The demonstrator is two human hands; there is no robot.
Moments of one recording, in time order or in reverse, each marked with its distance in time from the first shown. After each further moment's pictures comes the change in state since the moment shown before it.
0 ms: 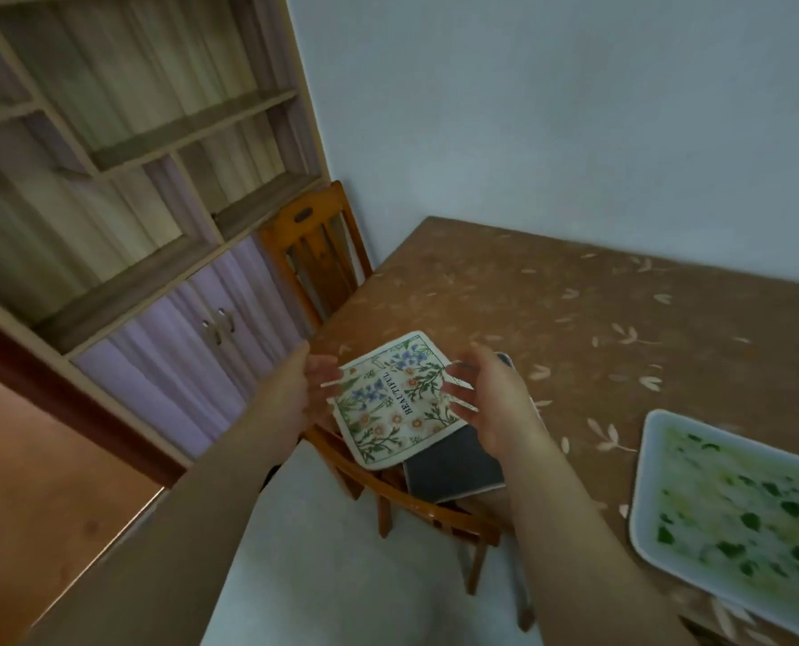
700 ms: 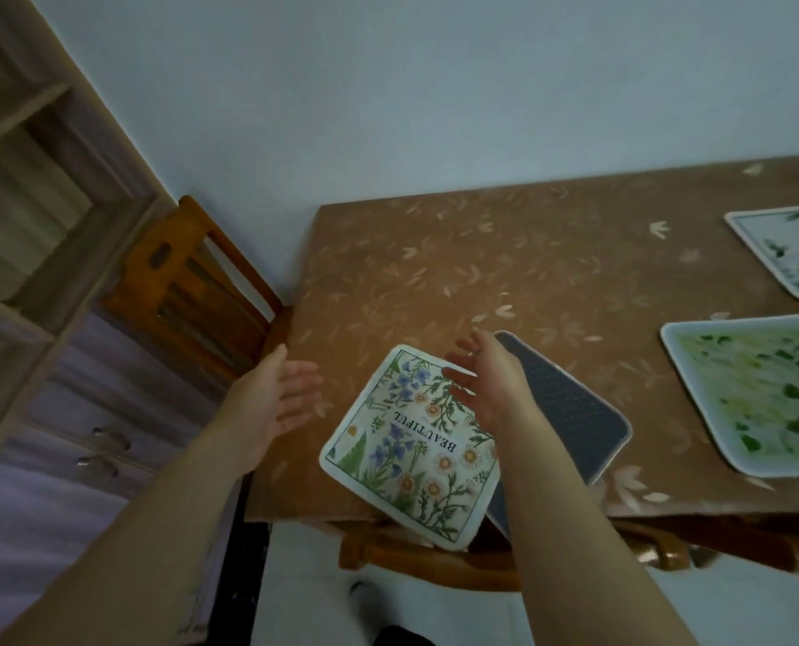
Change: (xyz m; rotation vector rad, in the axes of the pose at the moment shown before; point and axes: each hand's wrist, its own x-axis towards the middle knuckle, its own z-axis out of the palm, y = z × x) left_hand 0.287 0.081 -0.037 0.471 -0.486 0.019; right_hand 0.167 0.028 0.125 0.316 0.430 -0.053
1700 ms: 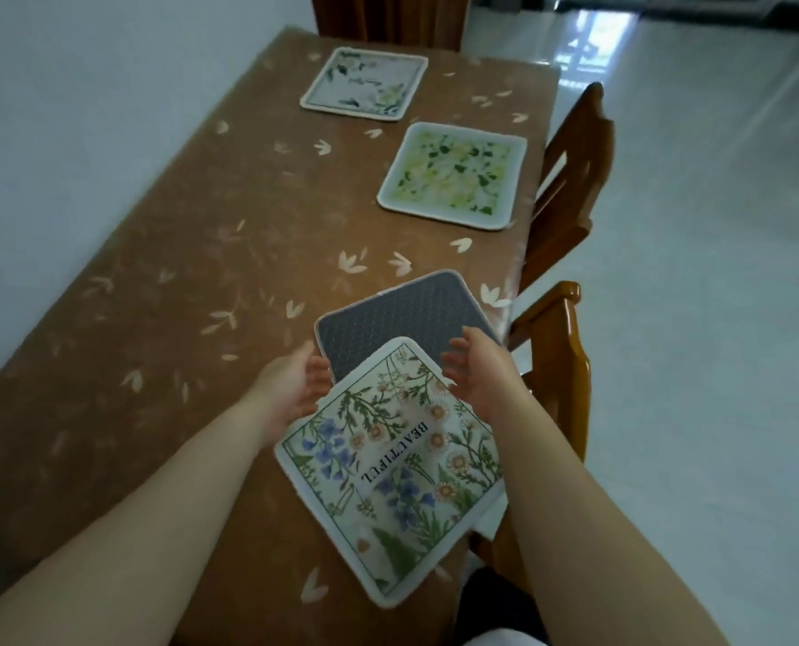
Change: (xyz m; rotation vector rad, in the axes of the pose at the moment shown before) left_hand 0.221 0.053 0.195 0.895 -1.022 0.037; right_hand 0.032 0.092 -0.002 0.778 0.958 -0.003
